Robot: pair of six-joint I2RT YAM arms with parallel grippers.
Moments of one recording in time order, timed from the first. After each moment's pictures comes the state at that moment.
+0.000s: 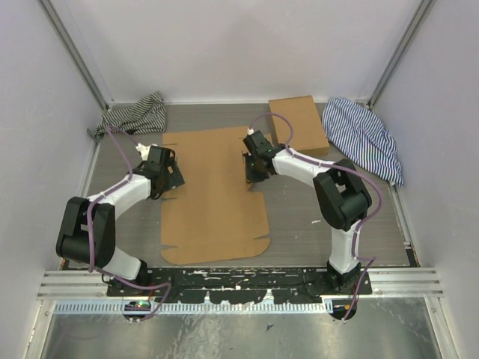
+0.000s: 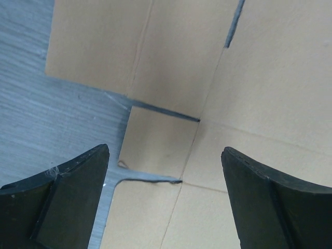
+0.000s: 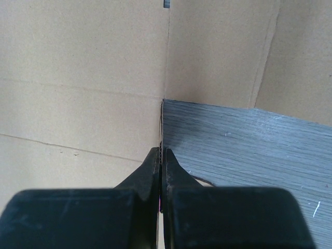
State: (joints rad) left arm -0.26 1.51 0.82 -0.32 -0.28 -0.61; right arm 0.60 1.93 1.34 -0.45 0.00 0.47
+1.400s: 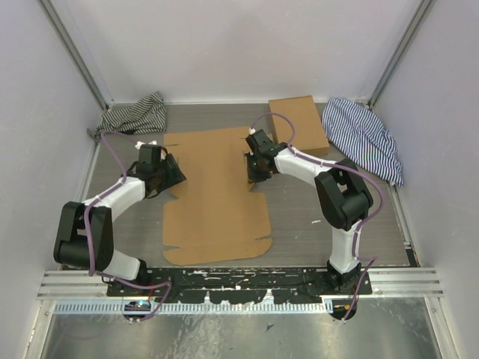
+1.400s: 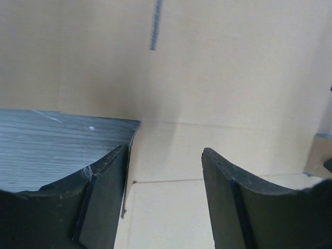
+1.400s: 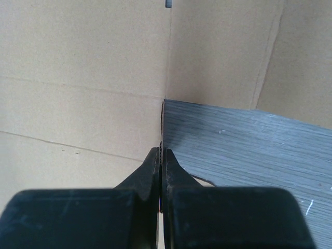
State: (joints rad) left arm -0.18 1.46 0.78 -0.16 0.03 -0.60; right arm 0.58 1.92 1.34 -0.46 -0.03 0.45
